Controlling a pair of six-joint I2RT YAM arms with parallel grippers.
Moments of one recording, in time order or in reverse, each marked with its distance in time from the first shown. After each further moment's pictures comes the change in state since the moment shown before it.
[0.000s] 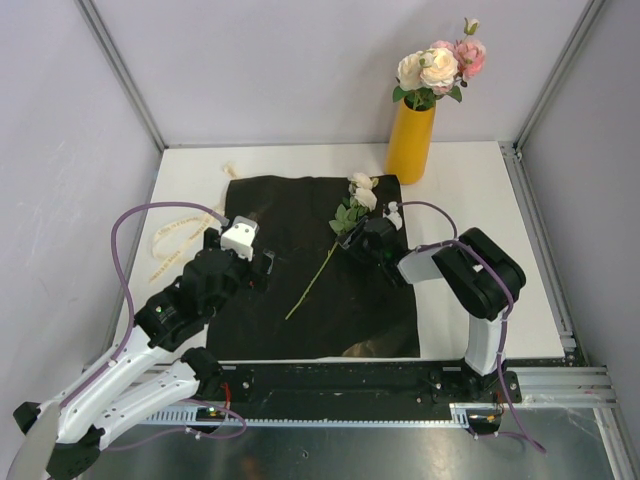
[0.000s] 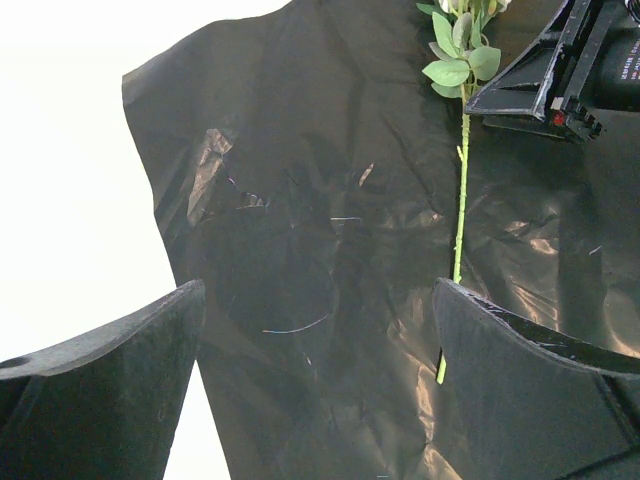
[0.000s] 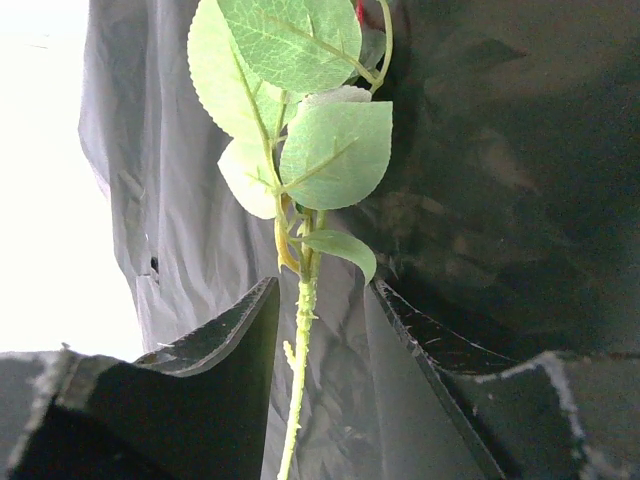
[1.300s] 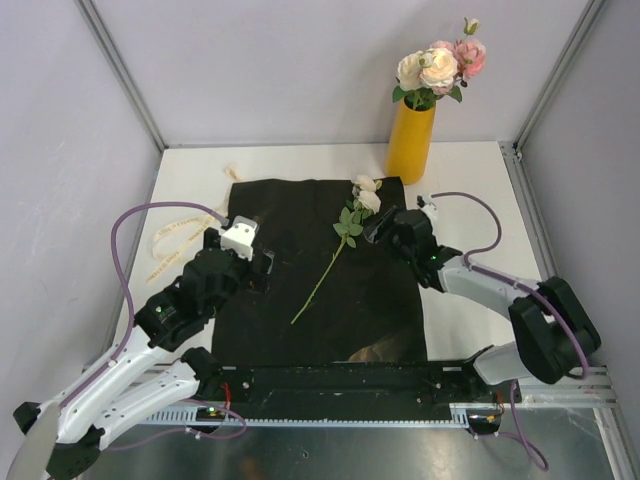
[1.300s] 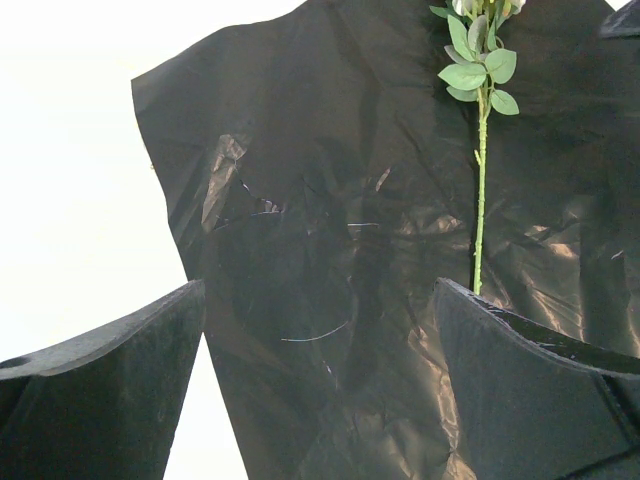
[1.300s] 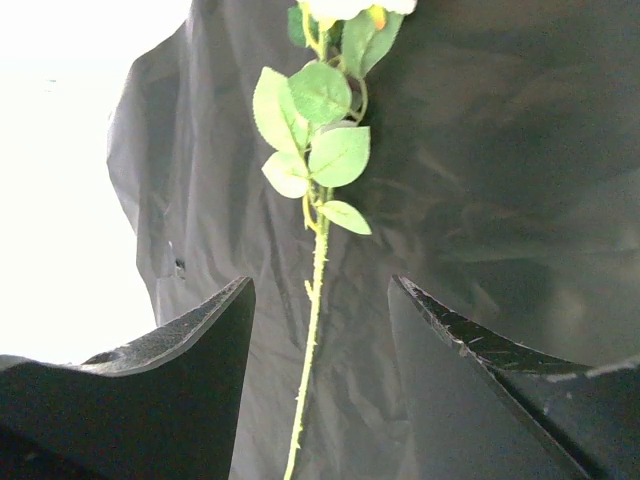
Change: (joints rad) left arm 0.000 0.000 0.000 0.000 0.000 0.000; right arm -0.076 -0.519 -0.085 -0.481 0.072 -0.100
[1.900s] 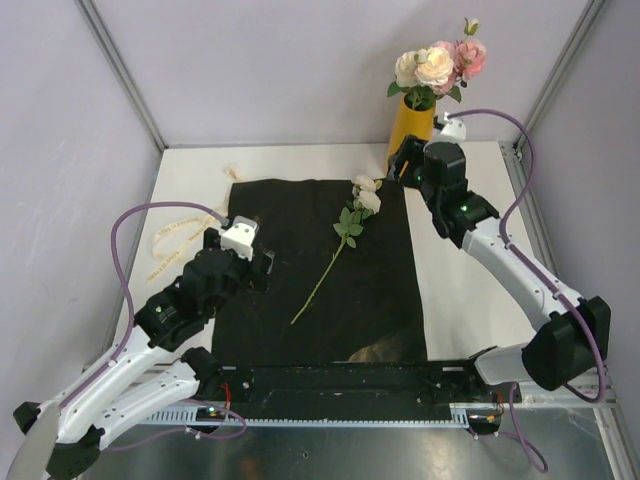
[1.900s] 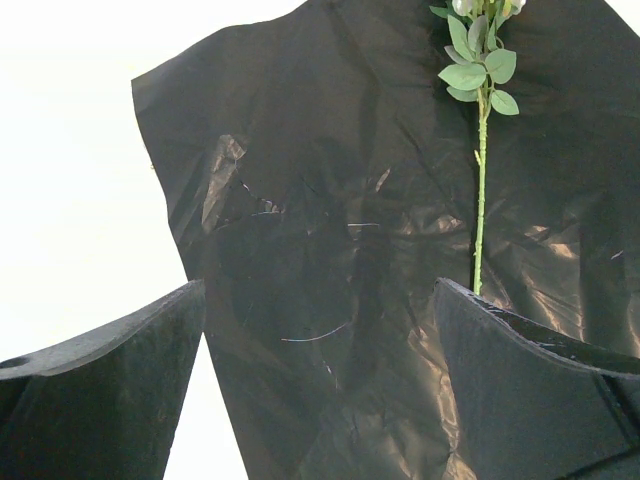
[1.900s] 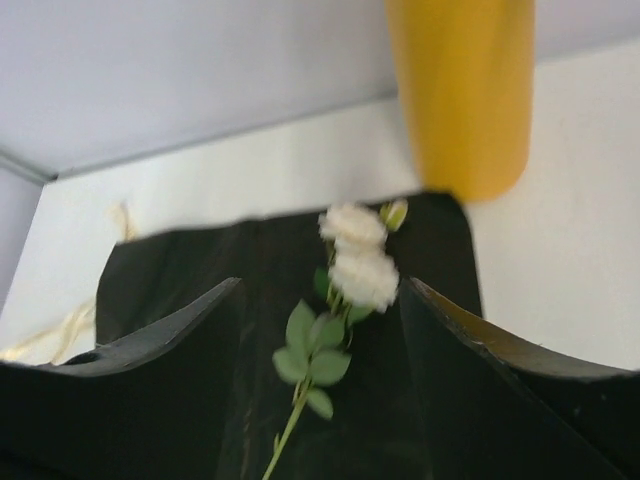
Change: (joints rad) left arm 0.000 0.000 0.000 0.000 0.000 0.000; right arm -0.106 0.010 0.555 -0.199 0.136 -0.624
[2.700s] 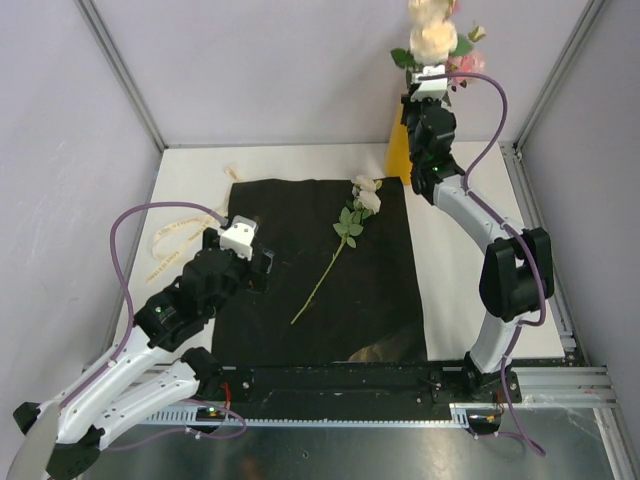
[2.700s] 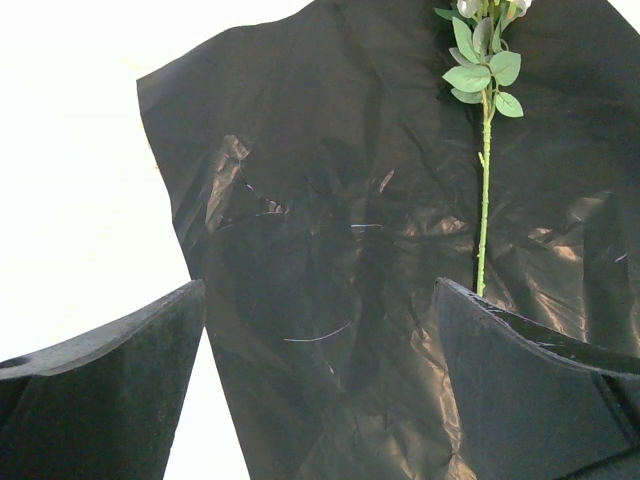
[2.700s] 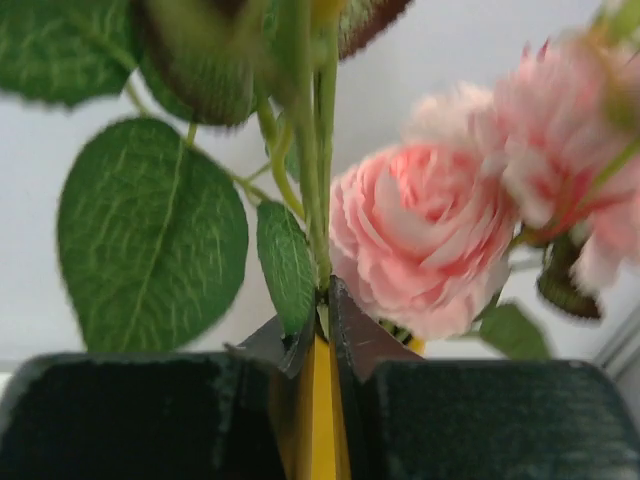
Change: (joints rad) left arm 0.000 -0.002 0.001 0.000 -0.010 0.000; right arm -0.102 0.416 0.263 0.657 0.015 -0.548
